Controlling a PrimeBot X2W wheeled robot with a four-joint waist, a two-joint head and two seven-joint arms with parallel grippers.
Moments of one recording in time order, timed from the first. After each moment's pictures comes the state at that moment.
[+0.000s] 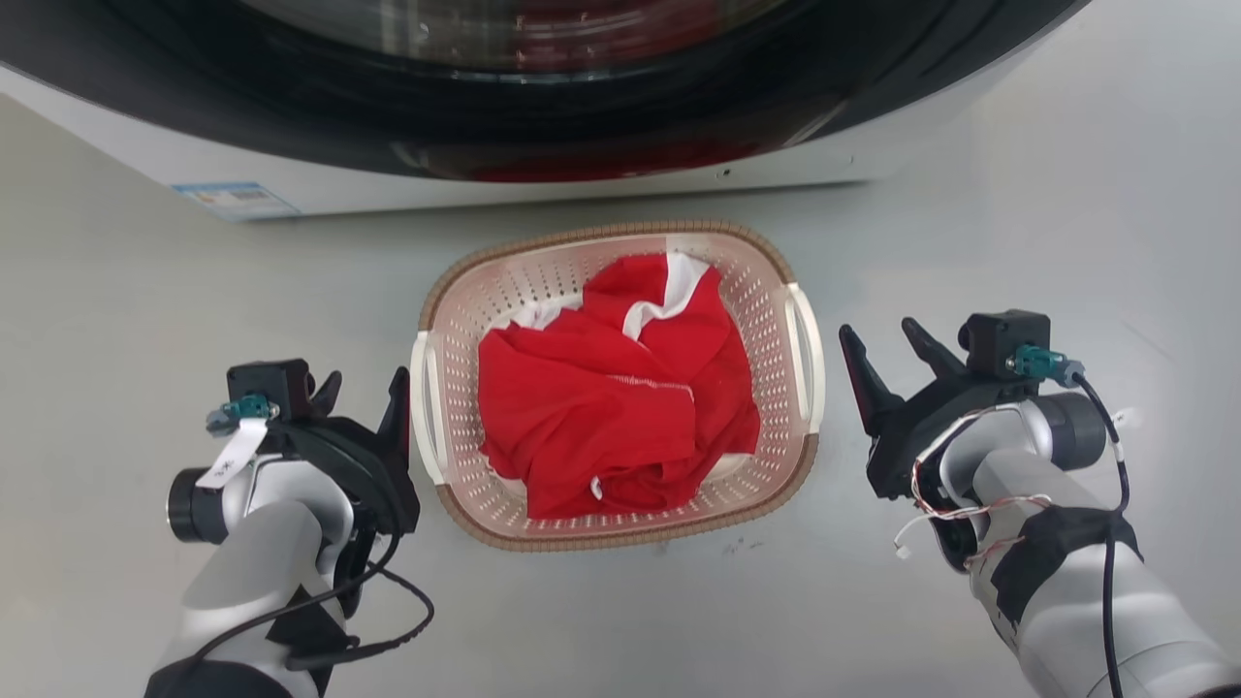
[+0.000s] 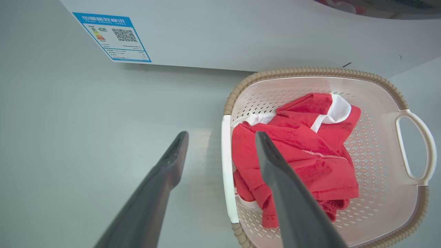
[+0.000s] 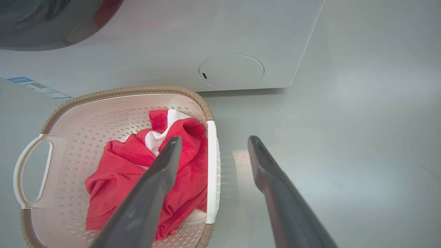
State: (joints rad) left arm -0.83 0.07 -0.40 1.27 -0.61 -0.12 -0.23; right arm -0.89 -0.09 0.64 1.20 0.63 0.12 -0.25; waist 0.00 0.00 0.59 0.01
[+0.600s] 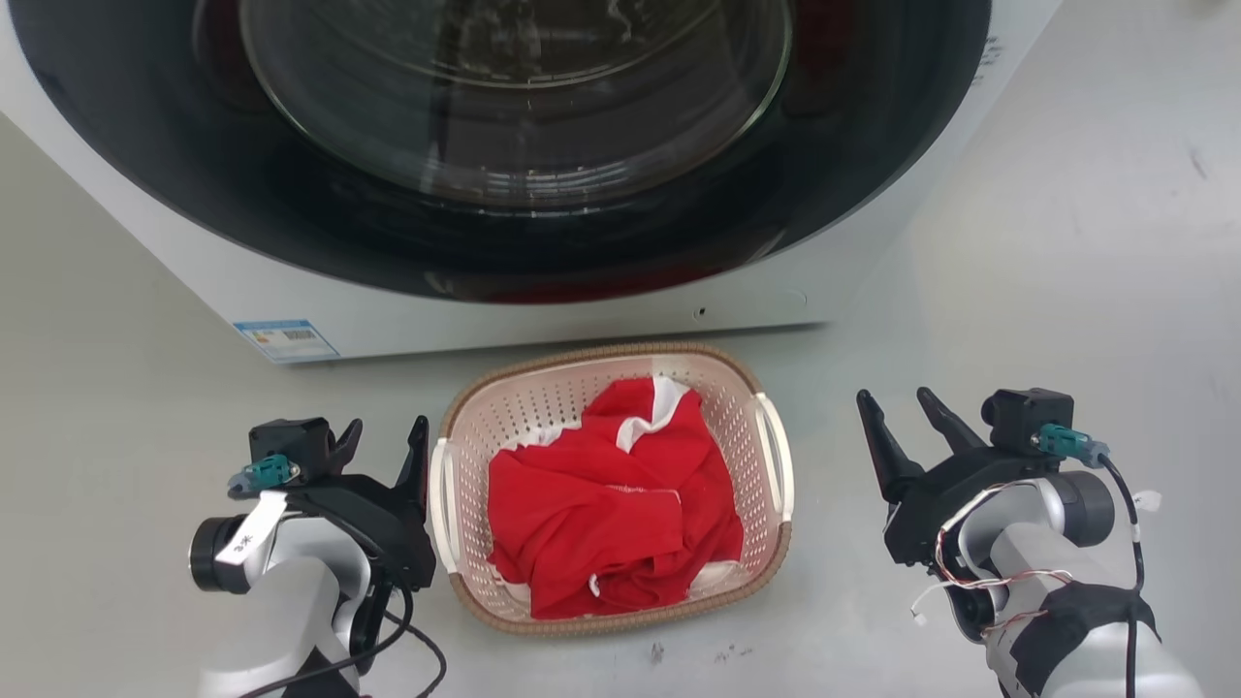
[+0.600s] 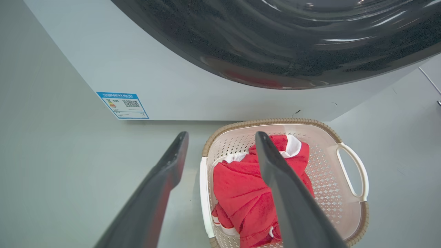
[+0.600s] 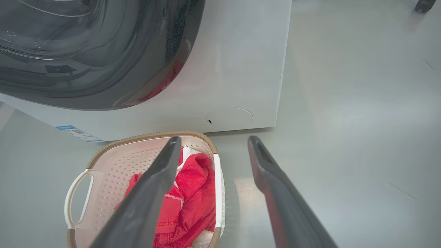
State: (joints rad) left arm -0.68 0.08 -0.39 1.14 -0.60 -0.11 -0.25; right arm -0.71 -0.13 0.56 1.06 0.64 0.12 -0.25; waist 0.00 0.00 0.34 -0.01
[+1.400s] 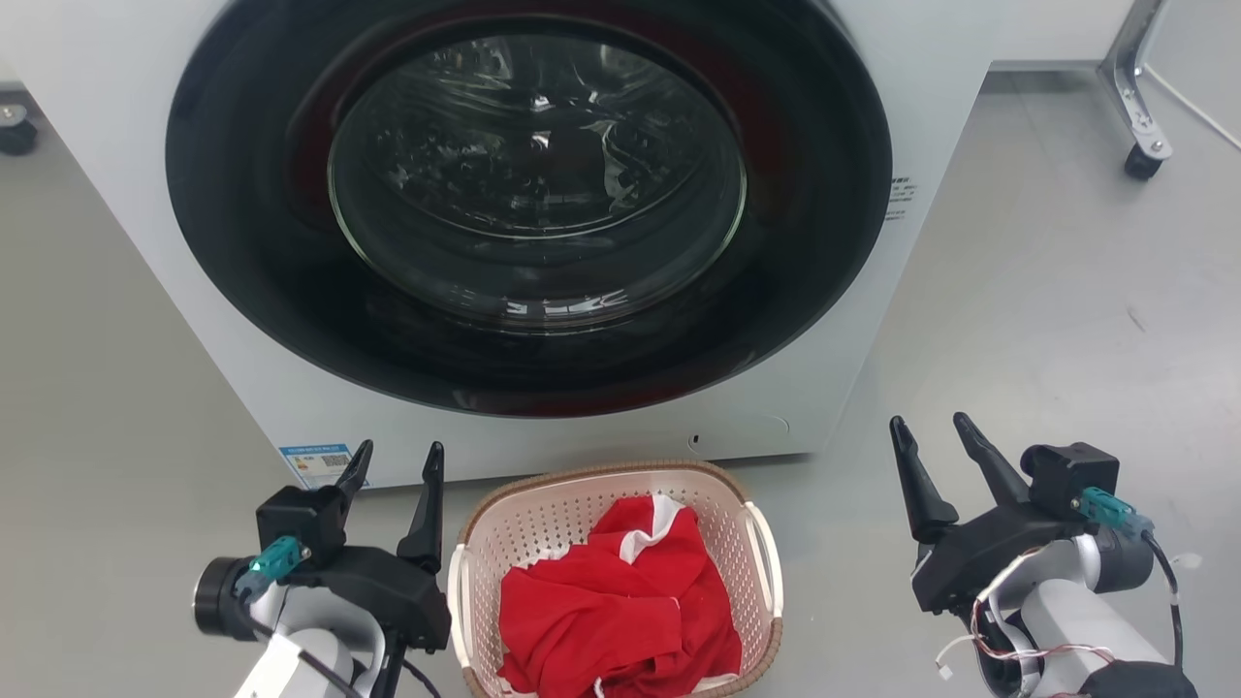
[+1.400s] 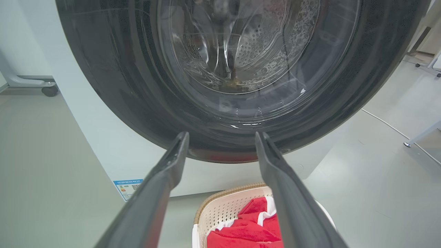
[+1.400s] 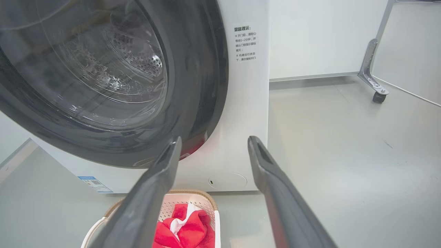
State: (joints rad) left arm -0.39 0.13 -0.35 0.65 -0.48 -0.01 -0.25; right arm -0.47 -0.21 0.46 0.69 0.56 0.04 -0.25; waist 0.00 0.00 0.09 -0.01
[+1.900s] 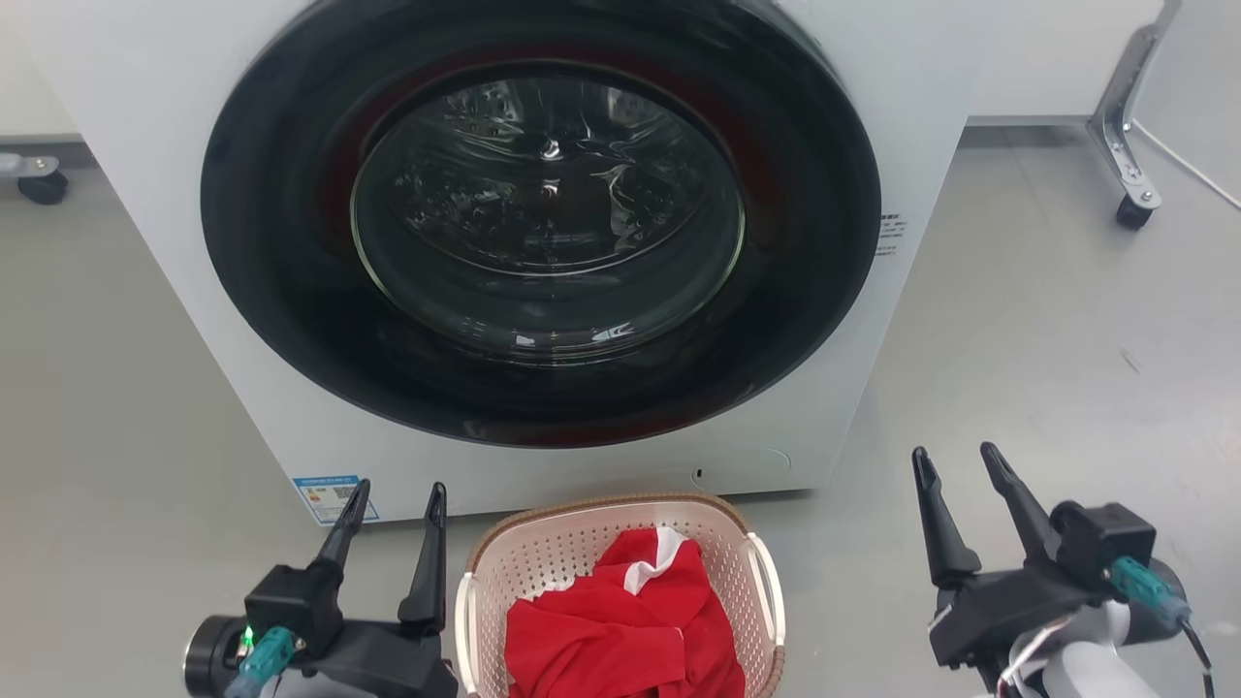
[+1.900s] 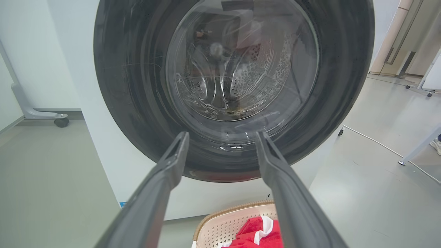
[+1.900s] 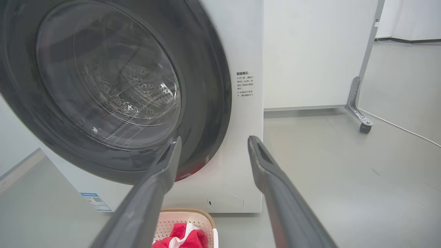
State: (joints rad) left arm -0.17 0.17 -0.32 0.31 -0.42 0.06 -0.25; right arm -0.27 -0.25 0.40 0.38 0.49 -0.06 -0.25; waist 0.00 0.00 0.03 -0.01
